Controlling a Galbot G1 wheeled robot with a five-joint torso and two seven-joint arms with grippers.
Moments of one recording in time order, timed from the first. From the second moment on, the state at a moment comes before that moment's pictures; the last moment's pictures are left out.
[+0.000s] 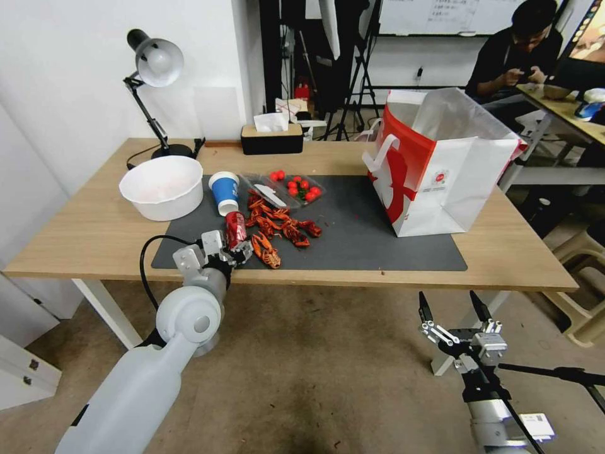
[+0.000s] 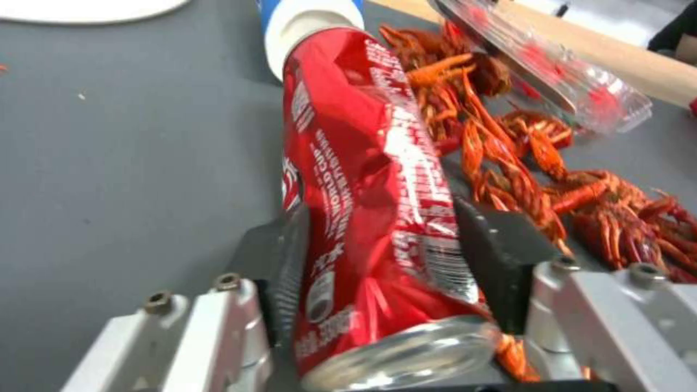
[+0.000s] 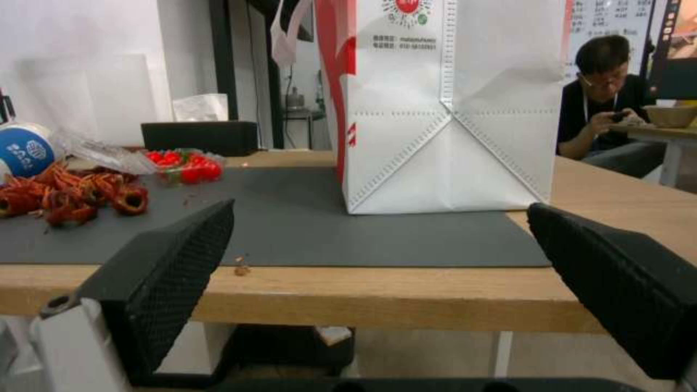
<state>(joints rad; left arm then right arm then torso) 1.04 -1.08 -0.19 -2.01 -1.04 0.42 -0.71 -1.80 1.09 0.49 2.03 0.32 0.50 0.20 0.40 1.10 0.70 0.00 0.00</state>
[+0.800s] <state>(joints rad) 1.04 -0.97 -0.23 -2.01 -1.00 0.07 -0.30 -1.78 1.10 0.46 2.02 0.31 0.50 0.21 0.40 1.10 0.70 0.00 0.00</state>
